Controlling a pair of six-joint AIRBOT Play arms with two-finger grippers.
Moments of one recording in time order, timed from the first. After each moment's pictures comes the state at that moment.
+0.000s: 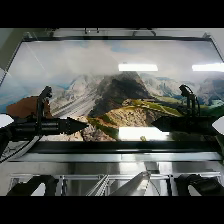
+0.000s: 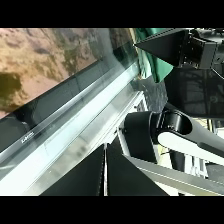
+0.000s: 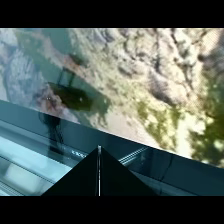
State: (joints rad) left arm 0.03 -0.86 0.54 0.34 -1.36 -0.96; right arm 0.16 -0.74 0.61 -0.95 1.03 1.46
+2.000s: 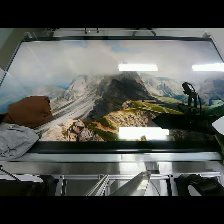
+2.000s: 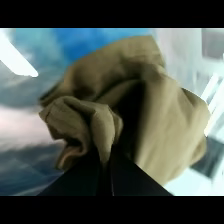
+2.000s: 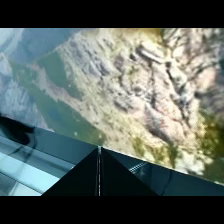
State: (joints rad) left arm 1.08 -1.91 1.44 0.68 -1.42 -1.10; right arm 0.16 -0.74 0.61 -0.94 0.97 1.46
